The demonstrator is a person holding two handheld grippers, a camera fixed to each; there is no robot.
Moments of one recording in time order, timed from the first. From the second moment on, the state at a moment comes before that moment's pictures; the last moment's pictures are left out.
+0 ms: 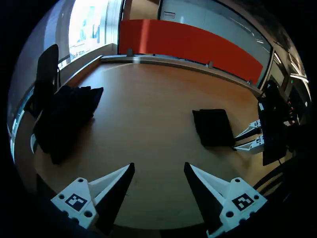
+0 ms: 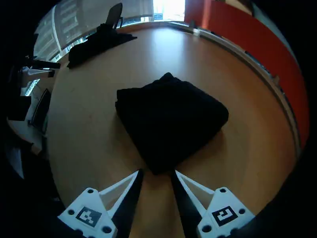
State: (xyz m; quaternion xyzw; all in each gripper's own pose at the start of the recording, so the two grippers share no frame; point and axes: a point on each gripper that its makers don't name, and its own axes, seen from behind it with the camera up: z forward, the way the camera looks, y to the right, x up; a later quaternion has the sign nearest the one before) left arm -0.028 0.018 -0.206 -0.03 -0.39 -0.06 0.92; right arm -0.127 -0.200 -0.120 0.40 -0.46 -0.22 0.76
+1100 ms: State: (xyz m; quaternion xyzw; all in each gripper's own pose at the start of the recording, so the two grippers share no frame) left arm -0.026 0.016 -0.205 -0.03 -0.38 -0.06 0.92; right arm -0.094 -0.204 -0.091 0.38 -0.42 -0.20 0.80
